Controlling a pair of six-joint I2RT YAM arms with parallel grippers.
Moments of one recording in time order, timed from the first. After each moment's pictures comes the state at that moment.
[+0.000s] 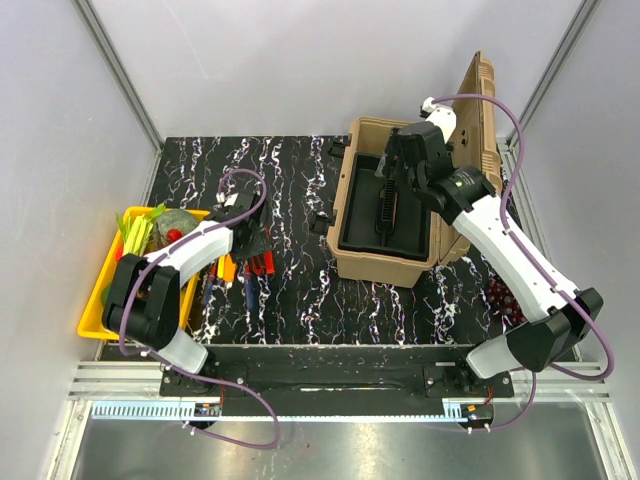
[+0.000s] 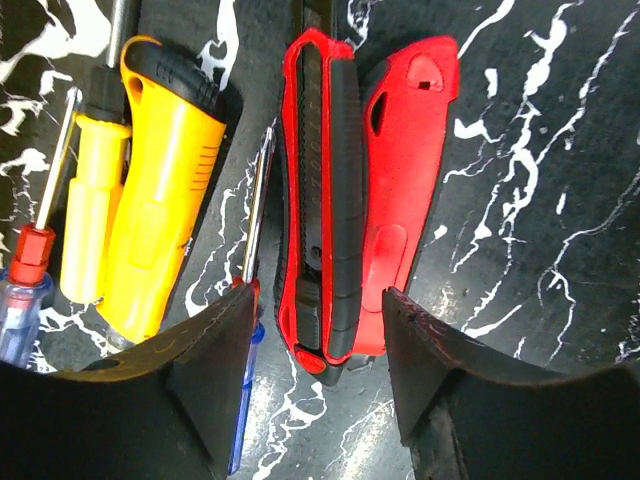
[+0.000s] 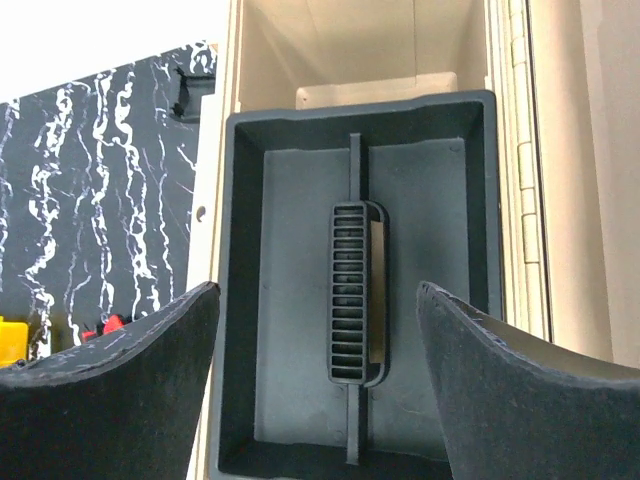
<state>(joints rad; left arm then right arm) -0.35 1.55 0.99 -0.56 -0.25 -0.69 0.56 1.47 1.63 -0.70 0.49 0.56</state>
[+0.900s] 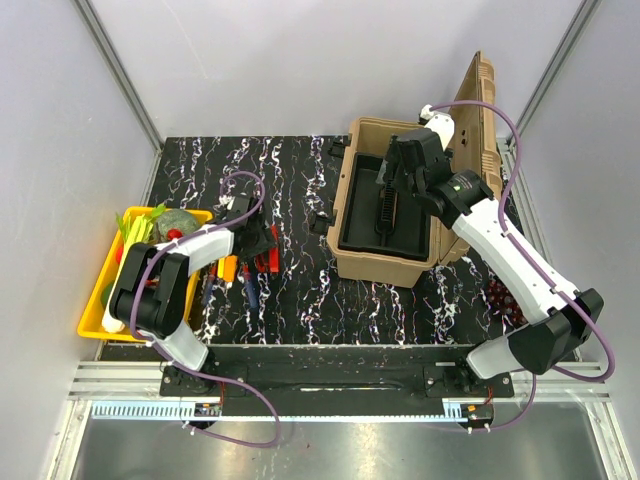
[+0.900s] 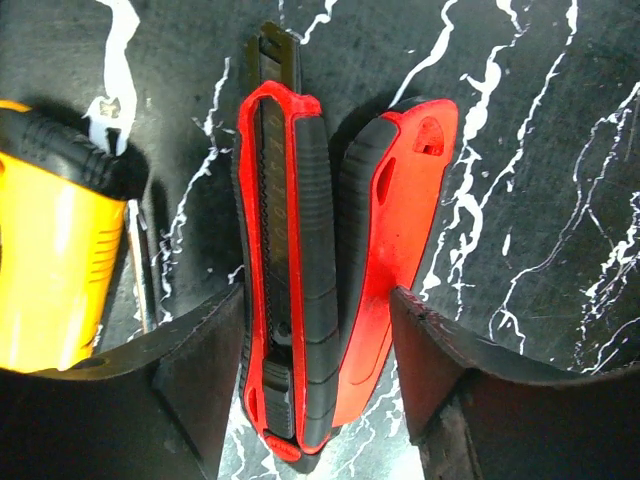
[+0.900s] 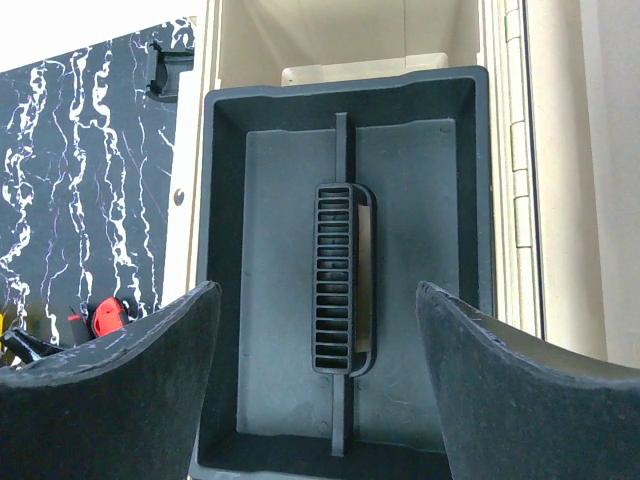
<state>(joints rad) -0.31 1.63 0.90 -0.30 -0.12 -0.69 0.56 1.45 1.57 -0.70 0.49 0.56</state>
